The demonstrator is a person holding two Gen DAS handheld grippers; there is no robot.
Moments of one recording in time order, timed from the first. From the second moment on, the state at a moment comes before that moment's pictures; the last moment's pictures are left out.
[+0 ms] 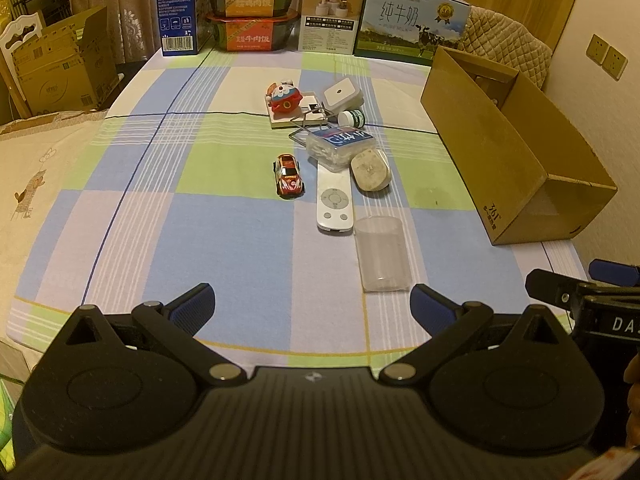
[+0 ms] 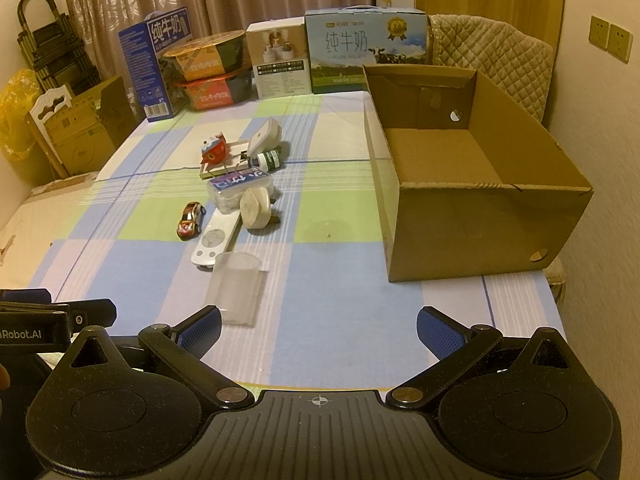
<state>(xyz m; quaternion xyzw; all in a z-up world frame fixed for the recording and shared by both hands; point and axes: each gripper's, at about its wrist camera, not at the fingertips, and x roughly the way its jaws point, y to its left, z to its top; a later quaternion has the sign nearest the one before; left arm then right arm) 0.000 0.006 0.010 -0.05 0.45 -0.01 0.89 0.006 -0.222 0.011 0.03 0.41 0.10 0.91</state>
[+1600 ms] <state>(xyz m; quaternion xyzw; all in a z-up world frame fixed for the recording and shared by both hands) 0.110 0.072 -0.034 -0.07 0.45 0.02 0.89 0.083 -0.118 -0.081 -0.01 0.43 0.17 0.89</state>
